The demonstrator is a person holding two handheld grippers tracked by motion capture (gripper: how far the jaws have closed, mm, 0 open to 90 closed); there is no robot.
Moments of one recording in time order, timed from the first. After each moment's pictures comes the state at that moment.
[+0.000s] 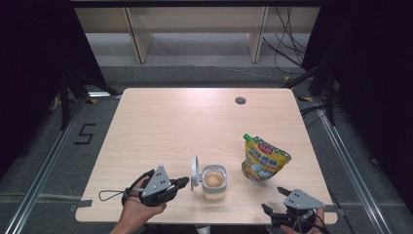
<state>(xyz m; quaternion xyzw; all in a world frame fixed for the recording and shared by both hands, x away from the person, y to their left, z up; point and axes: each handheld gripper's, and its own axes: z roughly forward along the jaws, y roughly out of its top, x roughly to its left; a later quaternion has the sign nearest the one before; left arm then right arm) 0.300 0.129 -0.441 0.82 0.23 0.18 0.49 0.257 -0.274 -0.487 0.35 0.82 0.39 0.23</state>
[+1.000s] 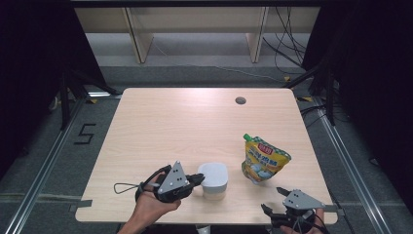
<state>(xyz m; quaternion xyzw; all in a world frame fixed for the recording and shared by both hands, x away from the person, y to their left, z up) 0.300 0.098 -0.422 0.83 0.20 0.17 0.50 0.258 -0.273 -0.488 0.34 0.83 0.39 0.22</state>
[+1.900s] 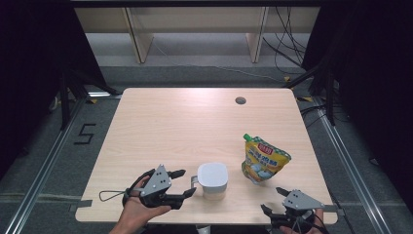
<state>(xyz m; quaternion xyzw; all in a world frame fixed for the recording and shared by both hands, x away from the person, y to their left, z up) 0.293 0.132 -0.438 0.81 0.24 0.15 0.51 0.257 -0.272 -0.488 0.35 0.82 0.39 0.22</state>
